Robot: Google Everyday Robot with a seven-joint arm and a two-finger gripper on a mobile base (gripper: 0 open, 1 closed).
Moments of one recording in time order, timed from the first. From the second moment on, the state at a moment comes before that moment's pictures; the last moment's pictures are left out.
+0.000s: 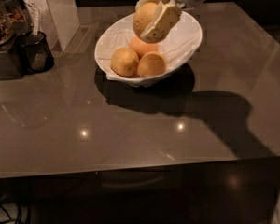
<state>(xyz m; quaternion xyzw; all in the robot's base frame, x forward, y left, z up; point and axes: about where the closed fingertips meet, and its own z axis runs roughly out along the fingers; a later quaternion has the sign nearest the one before) 0.607 -0.025 1.019 -0.70 0.57 0.19 0.38</state>
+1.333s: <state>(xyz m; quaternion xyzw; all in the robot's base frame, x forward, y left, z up) 0.512 -0.114 0.991 -0.58 0.63 0.23 0.46</state>
